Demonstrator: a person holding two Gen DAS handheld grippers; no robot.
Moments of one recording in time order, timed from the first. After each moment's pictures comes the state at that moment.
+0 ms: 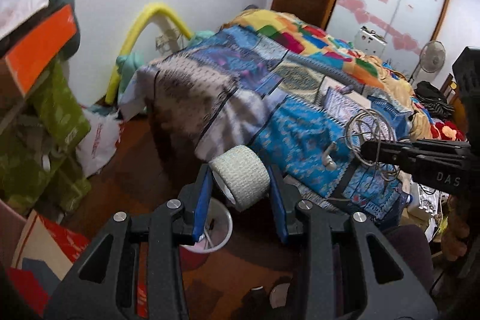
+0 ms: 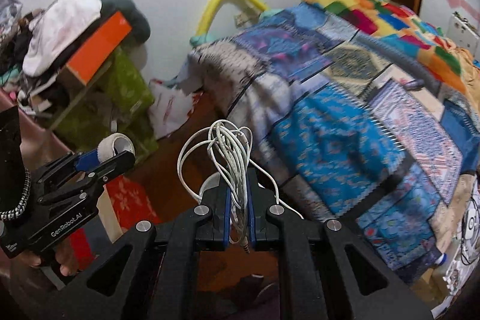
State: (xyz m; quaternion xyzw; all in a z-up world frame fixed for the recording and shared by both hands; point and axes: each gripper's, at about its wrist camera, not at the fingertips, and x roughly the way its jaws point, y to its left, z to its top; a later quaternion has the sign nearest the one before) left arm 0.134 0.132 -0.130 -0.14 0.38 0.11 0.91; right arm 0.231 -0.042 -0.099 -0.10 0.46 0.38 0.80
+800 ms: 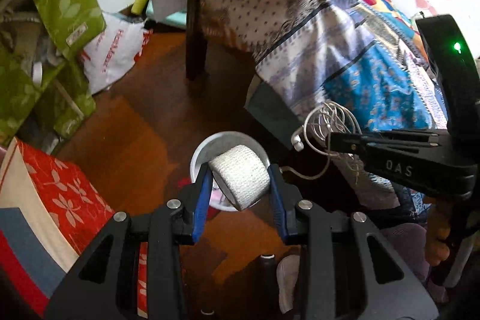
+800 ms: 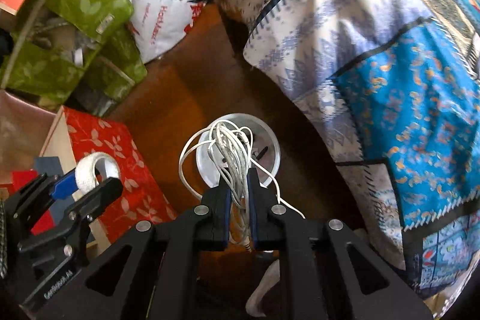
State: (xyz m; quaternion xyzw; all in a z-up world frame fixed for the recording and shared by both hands) left arm 0.153 0.210 -0.281 -0.24 0.51 0.16 0.81; right arm 0.269 0.099 -0.267 -0.19 0.61 0.36 0.68
